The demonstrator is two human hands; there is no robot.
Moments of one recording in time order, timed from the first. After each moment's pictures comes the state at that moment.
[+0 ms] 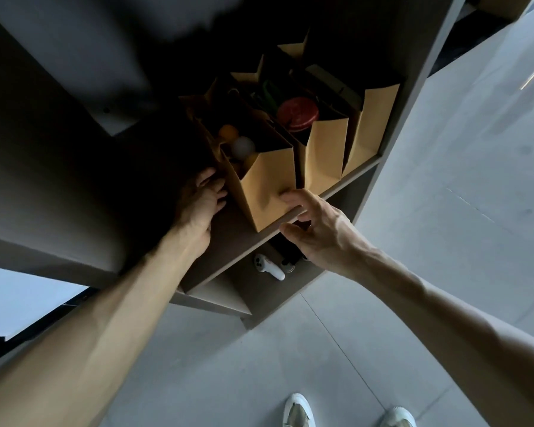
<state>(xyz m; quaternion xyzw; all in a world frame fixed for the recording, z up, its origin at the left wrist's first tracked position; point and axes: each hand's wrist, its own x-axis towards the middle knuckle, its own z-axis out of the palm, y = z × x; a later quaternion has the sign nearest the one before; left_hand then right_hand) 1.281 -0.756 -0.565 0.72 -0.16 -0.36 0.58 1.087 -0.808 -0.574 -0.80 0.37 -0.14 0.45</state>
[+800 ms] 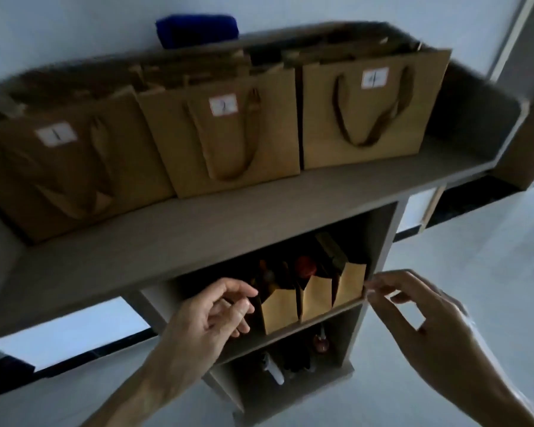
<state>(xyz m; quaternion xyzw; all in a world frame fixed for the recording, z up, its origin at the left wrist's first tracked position) 1.183 -0.640 -0.324 0.72 -0.43 -0.26 0.48 0.958 -0.819 -0.330 -0.86 0.28 -0.34 0.28</state>
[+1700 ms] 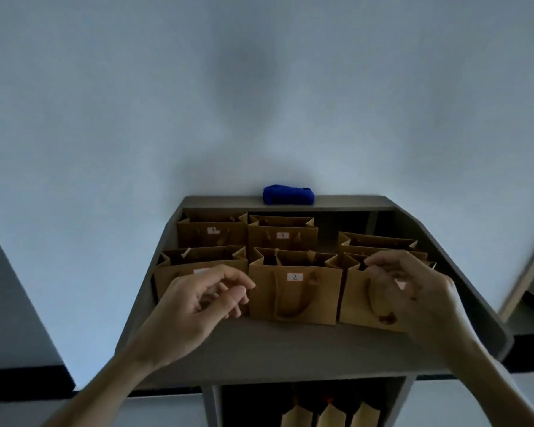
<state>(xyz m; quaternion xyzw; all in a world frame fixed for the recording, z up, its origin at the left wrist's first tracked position) 1.203 -0.596 -0.054 0.71 -0.50 -0.01 0.48 1.030 -0.863 -0.049 -0.86 0.06 -0.43 0.28</state>
